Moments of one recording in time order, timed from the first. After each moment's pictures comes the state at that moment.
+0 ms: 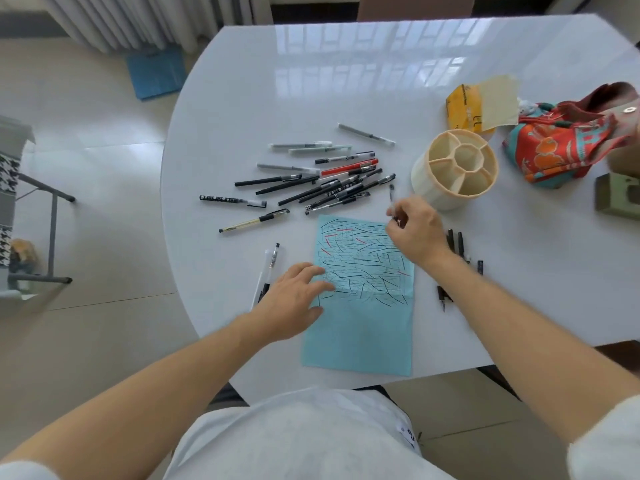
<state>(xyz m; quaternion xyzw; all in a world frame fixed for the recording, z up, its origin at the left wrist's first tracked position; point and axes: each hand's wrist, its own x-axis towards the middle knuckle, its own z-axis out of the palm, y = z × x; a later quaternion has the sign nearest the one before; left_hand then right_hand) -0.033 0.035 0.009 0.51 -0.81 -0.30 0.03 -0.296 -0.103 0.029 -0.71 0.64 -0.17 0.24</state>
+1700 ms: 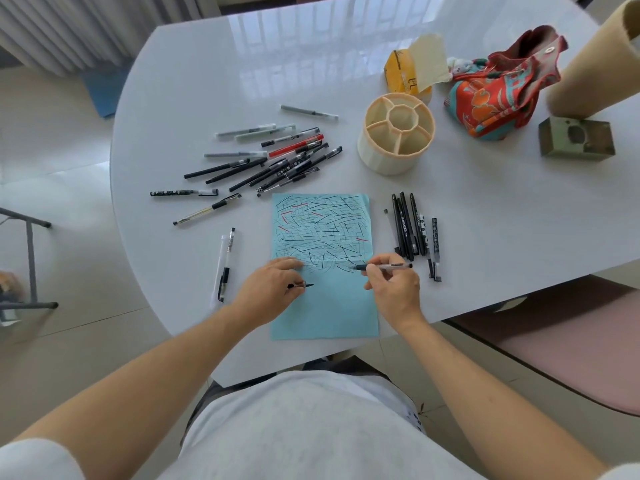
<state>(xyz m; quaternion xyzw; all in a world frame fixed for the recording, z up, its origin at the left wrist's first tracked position) -0.076 0.052 -0.006 0.54 -0.79 -0.30 0.05 -0.335 0.072 0.012 -0.43 0.72 -0.34 0.42</state>
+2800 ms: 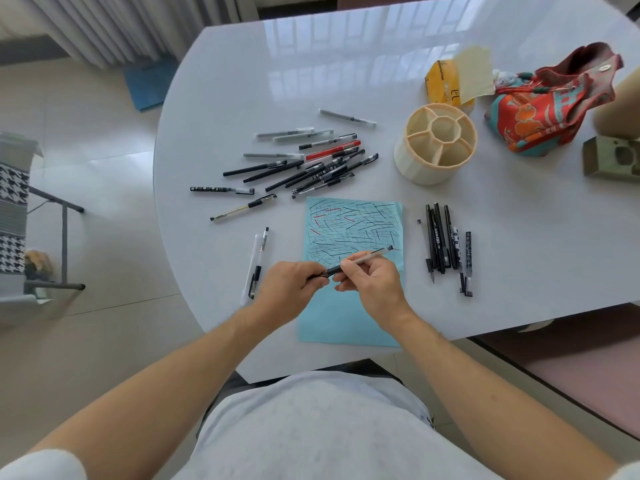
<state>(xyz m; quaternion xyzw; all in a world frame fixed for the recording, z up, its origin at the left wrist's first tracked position) -0.063 0.052 0.042 0.59 -0.72 -0.34 0.14 -0.251 0.049 0.037 -0.36 0.58 -0.37 0.63</state>
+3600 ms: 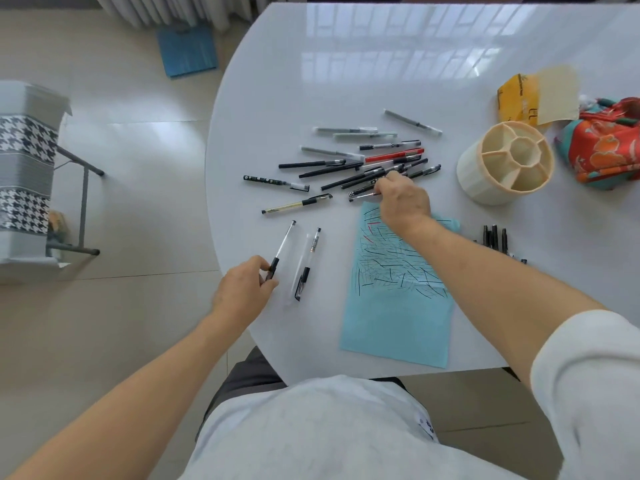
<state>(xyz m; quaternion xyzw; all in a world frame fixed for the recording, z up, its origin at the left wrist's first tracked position) 0.086 0.077 0.000 0.79 -0.51 -0.33 0.06 -0.191 -0.134 -0.002 -0.82 0.57 0.01 0.10</state>
